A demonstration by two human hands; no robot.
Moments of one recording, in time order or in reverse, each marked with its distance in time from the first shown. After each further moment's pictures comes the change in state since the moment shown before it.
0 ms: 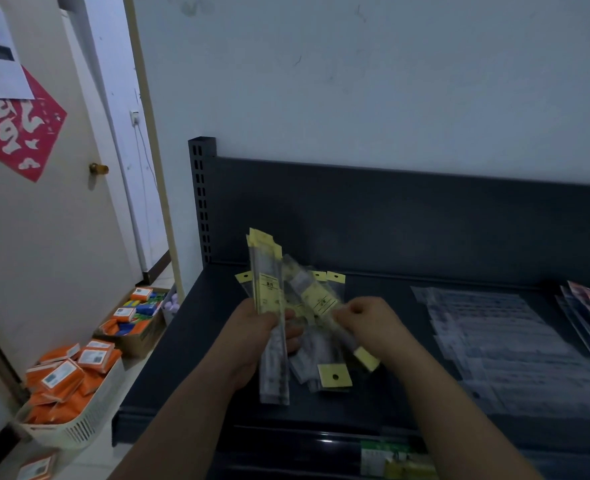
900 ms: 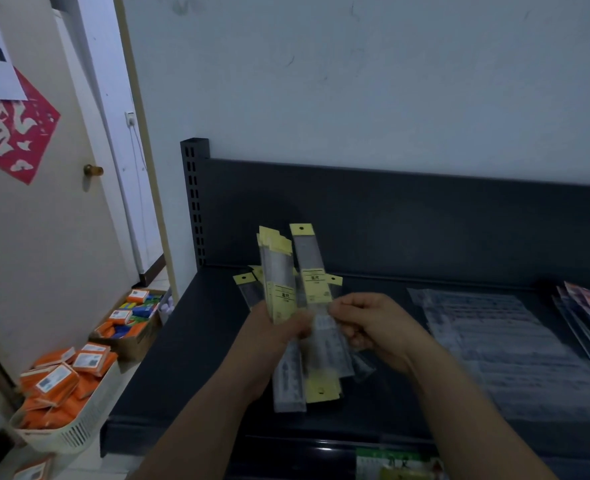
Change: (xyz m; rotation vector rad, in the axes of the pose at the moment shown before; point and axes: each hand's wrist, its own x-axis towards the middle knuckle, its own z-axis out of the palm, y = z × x) left_hand 0.002 -0.011 0.017 0.076 -0.143 0.172; right_hand -0.007 -0.005 -0.018 0.550 -0.237 0.033
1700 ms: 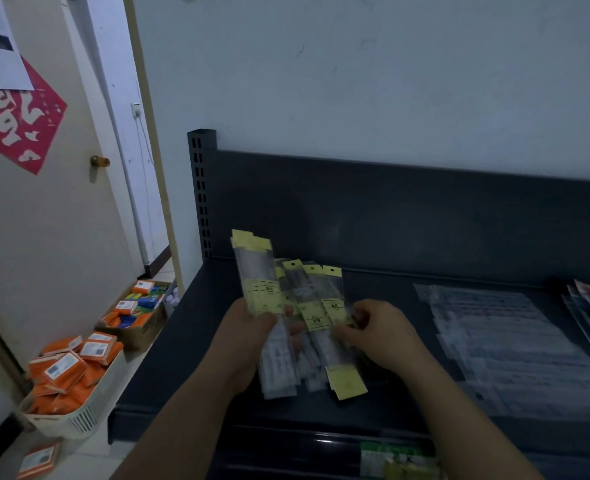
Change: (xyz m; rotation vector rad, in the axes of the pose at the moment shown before) left_hand -0.003 -0.003 -0.023 -0.143 0.117 -0.062; right_hand -0.001 0.020 -0.002 -0.879 0.265 -0.129
